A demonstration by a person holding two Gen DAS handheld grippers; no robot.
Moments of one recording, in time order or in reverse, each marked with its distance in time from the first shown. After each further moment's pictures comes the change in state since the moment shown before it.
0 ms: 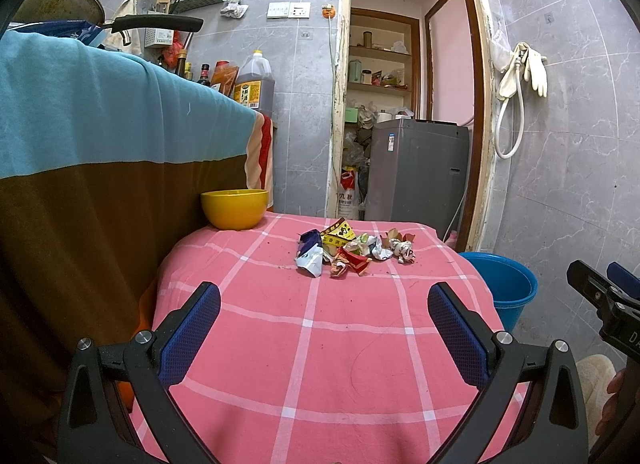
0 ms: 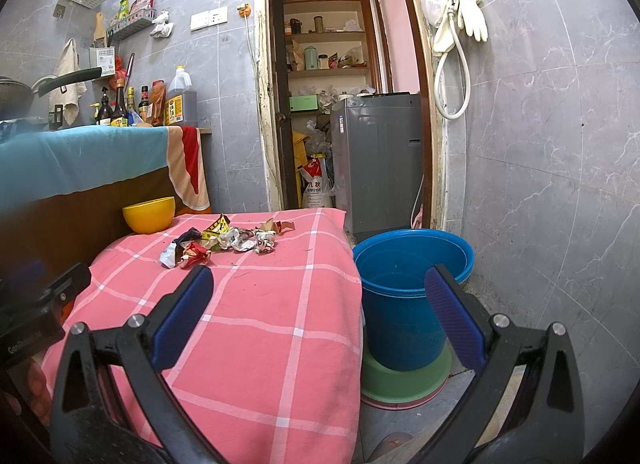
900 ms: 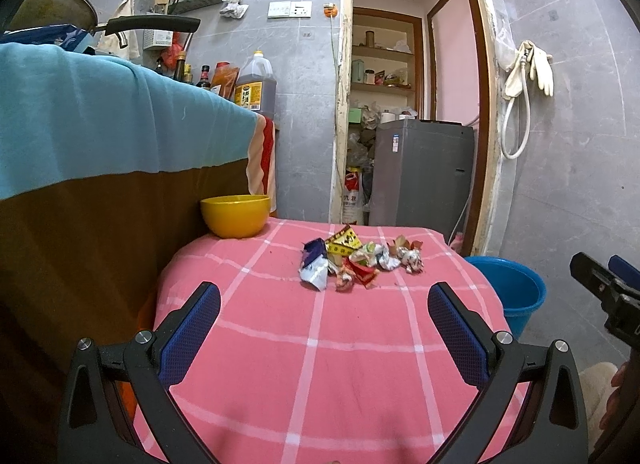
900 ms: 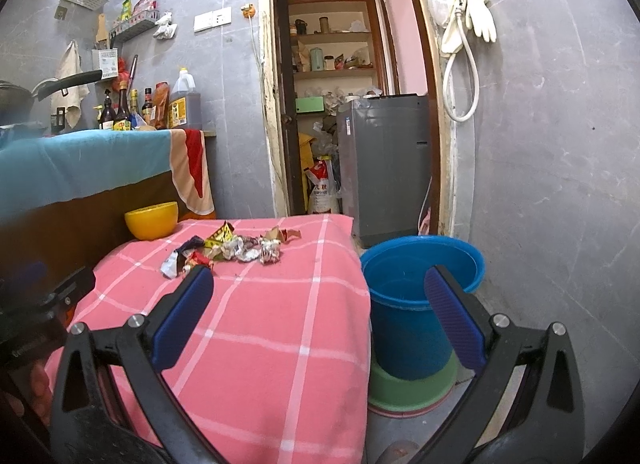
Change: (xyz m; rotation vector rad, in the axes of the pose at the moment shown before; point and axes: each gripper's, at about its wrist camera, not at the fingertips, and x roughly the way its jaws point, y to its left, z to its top) left arm 0.012 0.009 0.016 -0.002 -0.002 0.017; right arm 0.021 0.008 0.011 -0.008 -0.019 0.020
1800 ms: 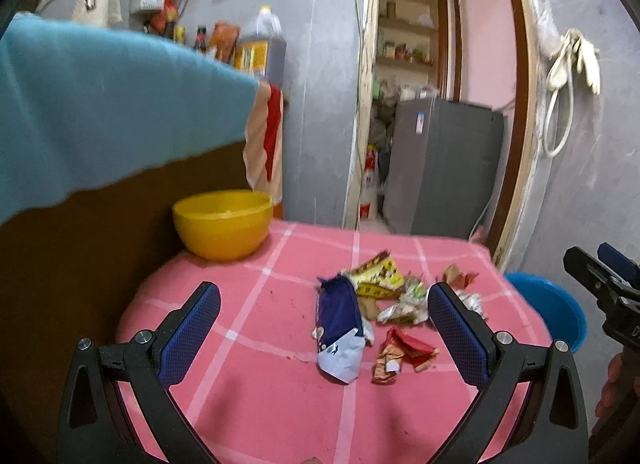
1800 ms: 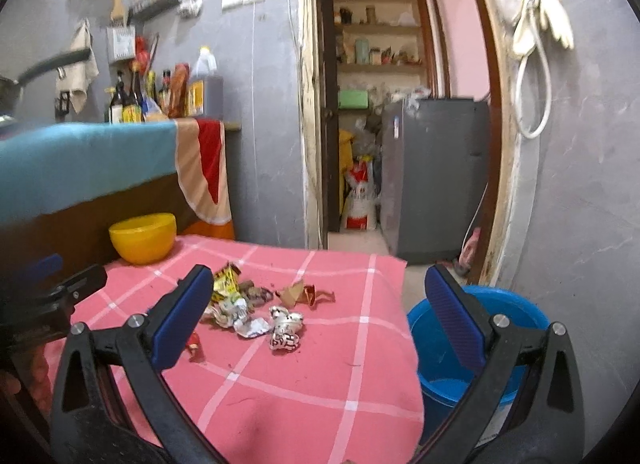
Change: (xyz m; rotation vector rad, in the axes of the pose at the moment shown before) left arm 0.153 0.033 0.046 -0.027 0.147 0.029; right arm 0.159 0.019 0.058 -0.081 0.073 0.142
